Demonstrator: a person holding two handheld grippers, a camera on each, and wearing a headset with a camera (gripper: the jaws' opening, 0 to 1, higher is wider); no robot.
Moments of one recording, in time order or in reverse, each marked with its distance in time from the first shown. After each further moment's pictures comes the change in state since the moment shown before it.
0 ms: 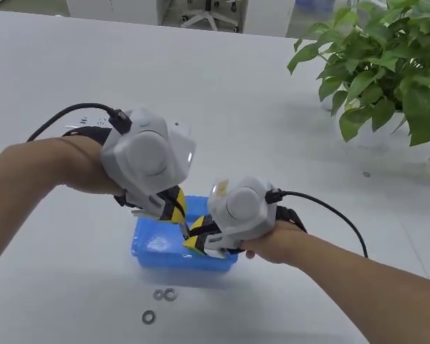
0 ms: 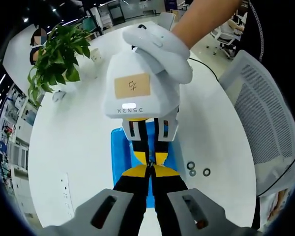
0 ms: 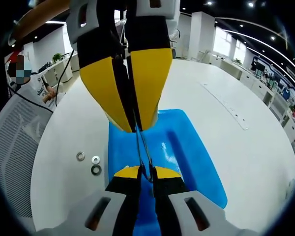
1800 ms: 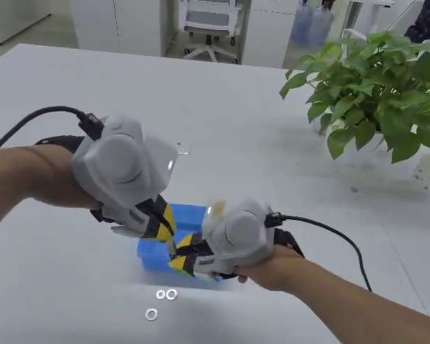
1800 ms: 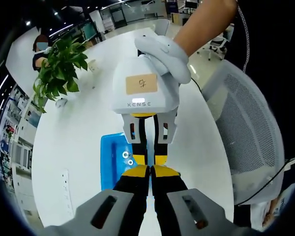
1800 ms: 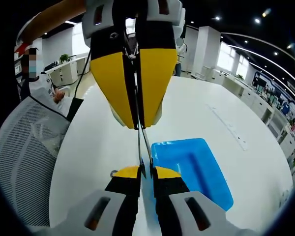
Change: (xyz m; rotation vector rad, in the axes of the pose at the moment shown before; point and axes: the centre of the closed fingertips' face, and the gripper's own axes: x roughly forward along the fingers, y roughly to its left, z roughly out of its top) left arm -0.053 -0.063 0.025 -0.009 -0.026 0.020; right arm -0.027 0.067 0.042 -0.081 -0.101 -0.011
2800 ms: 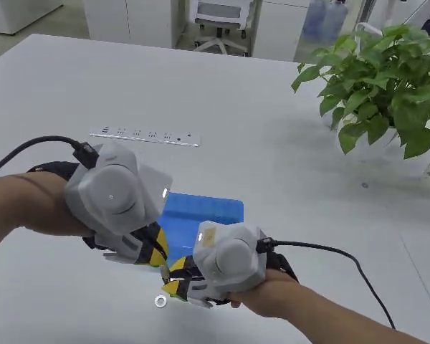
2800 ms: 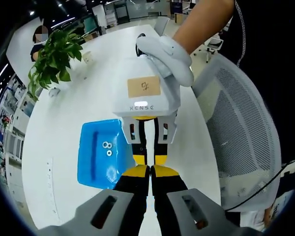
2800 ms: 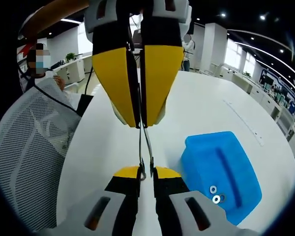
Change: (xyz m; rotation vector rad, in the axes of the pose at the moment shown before) left arm 0.016 -0.044 -0.023 -0.067 0.013 -0.044; right arm 0.028 0.048 -0.016 0.002 0.020 0.072
